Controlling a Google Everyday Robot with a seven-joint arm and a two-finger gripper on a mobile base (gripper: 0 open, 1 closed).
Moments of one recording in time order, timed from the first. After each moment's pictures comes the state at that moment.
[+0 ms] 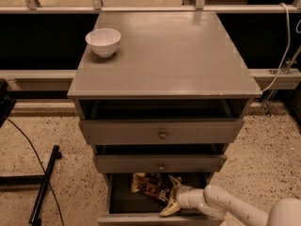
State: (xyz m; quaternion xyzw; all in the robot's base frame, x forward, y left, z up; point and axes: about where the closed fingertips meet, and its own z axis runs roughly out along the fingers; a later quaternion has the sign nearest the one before) arm 0.525 -0.081 0.208 -0.53 0.69 0.24 0.42
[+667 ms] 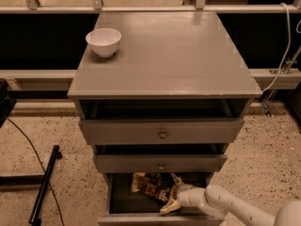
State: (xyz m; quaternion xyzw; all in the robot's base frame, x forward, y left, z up) arm 0.533 -0.085 0.224 -0.52 0.70 0.23 0.44
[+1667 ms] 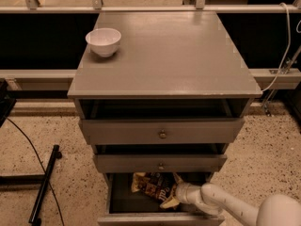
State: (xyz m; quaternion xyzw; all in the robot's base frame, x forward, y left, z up) arm 0.562 -0.099 0.176 -0.50 0.74 0.19 0.42
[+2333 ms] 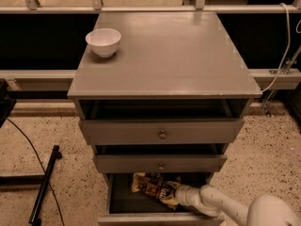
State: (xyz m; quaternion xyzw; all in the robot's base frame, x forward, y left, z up) arm 0.562 -0.099 0.139 -0.49 0.75 0.20 0.40
